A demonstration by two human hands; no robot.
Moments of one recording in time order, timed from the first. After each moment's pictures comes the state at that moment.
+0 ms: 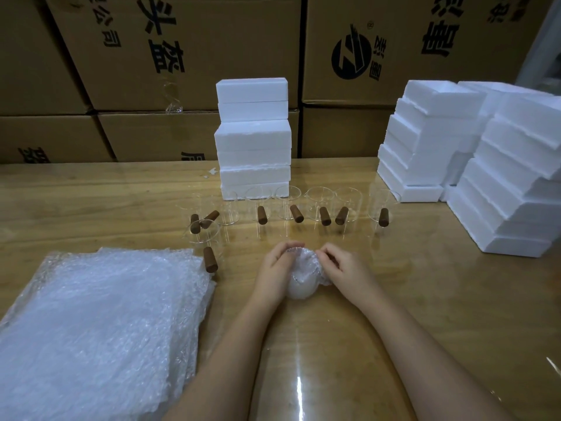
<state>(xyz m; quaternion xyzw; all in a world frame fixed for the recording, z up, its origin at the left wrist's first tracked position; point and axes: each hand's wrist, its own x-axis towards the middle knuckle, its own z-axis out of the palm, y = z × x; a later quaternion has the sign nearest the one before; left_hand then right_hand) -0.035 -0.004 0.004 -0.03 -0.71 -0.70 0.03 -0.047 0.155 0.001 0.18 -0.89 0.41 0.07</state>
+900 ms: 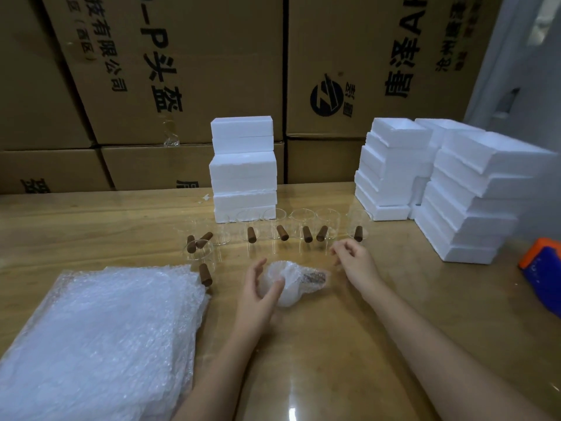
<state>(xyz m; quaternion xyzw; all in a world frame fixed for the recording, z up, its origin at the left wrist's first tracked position) 0.008 -0.013 -0.002 -0.01 -0.77 -0.63 0.12 -0.050 0.188 0.030 -0.03 -0.81 0.57 0.10</state>
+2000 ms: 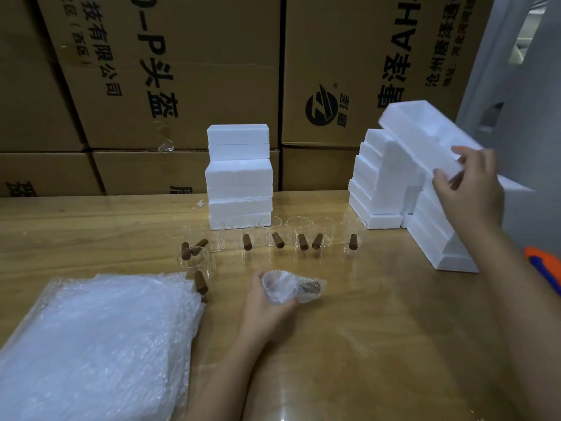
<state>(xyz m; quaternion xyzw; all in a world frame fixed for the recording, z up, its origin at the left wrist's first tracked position) -0.001 0.000 0.002 0.00 -0.81 -0.58 0.08 -0.047 0.313 0.169 -0.04 -0.85 0.22 0.47</state>
